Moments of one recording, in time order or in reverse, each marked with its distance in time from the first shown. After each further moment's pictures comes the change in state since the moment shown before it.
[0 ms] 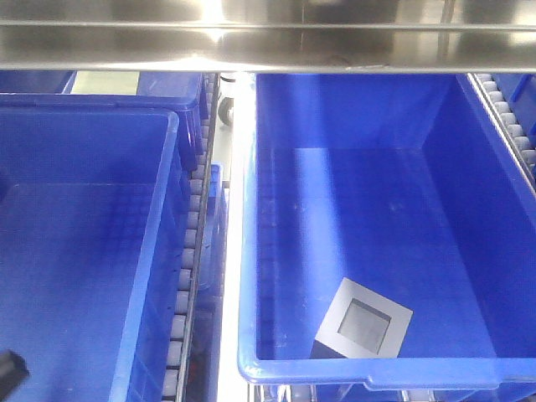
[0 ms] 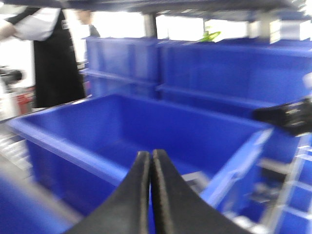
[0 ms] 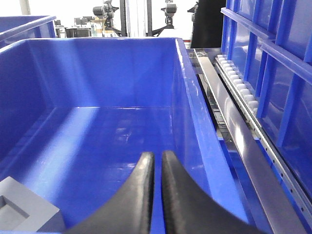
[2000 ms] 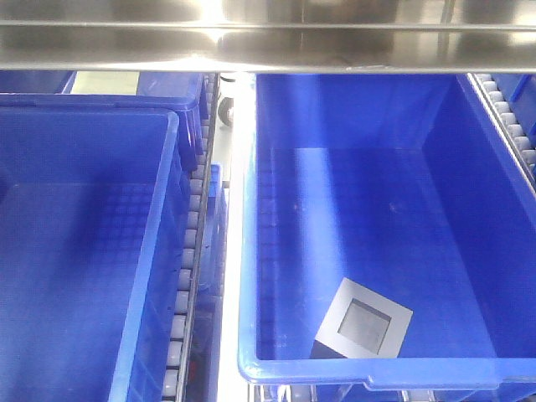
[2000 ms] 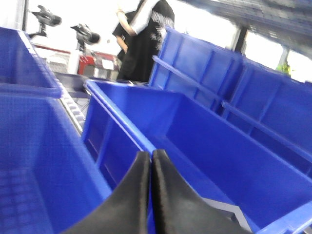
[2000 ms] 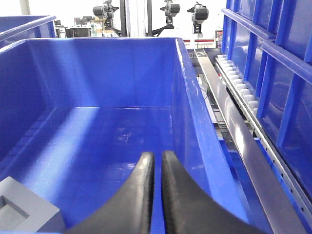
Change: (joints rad) left arm -0.073 0.019 -0.008 -1.563 -0.353 1.232; right arm 0.000 0.000 0.000 0.000 0.000 0.000
